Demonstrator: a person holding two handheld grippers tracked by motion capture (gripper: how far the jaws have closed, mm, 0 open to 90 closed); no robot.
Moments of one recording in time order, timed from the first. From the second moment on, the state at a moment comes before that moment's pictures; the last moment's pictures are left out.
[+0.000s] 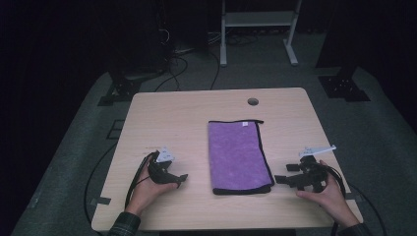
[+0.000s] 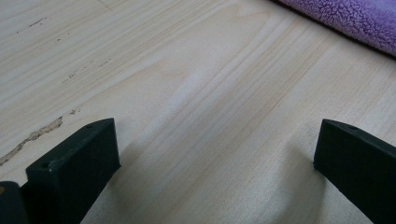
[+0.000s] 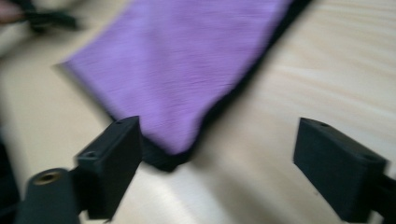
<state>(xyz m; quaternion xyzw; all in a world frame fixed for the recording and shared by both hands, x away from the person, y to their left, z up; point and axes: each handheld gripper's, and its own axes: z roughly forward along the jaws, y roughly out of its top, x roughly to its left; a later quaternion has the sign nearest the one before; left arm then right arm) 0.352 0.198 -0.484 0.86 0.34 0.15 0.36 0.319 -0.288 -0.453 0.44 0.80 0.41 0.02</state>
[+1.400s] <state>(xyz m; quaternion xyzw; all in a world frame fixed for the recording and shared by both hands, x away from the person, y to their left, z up) 0.469 0.129 -0.425 0.85 0.30 0.16 0.40 0.470 -0.235 -0.432 0.38 0.82 0.40 0.15</state>
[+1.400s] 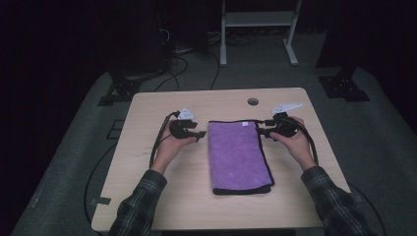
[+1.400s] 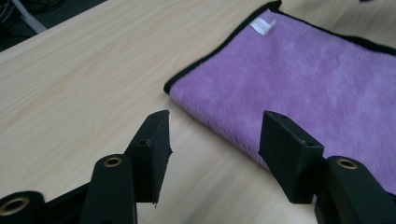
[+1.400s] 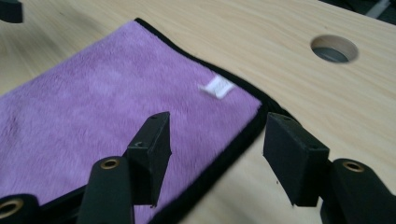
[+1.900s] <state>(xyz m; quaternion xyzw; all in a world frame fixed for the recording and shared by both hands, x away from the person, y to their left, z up) 0.516 0.101 -0.456 0.84 0.34 0.15 0.40 0.510 -0.222 -0.476 0.40 0.81 0.40 0.16</state>
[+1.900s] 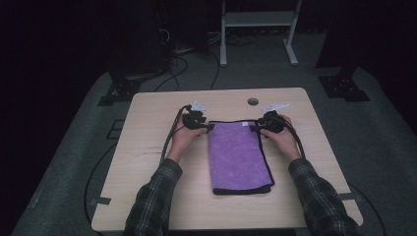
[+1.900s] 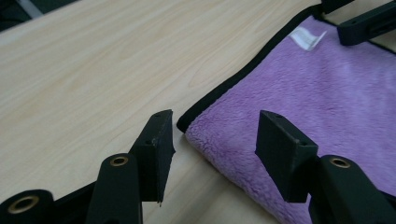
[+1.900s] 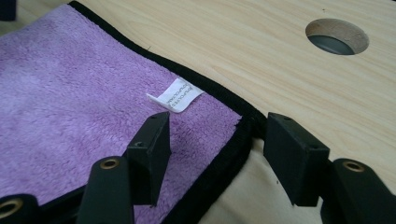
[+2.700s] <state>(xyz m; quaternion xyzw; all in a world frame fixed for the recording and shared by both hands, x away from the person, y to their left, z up) 0.526 0.089 -0.470 0.84 0.36 0.10 0.39 0.511 -0.213 -0.477 0.41 0.81 0.39 0.12</state>
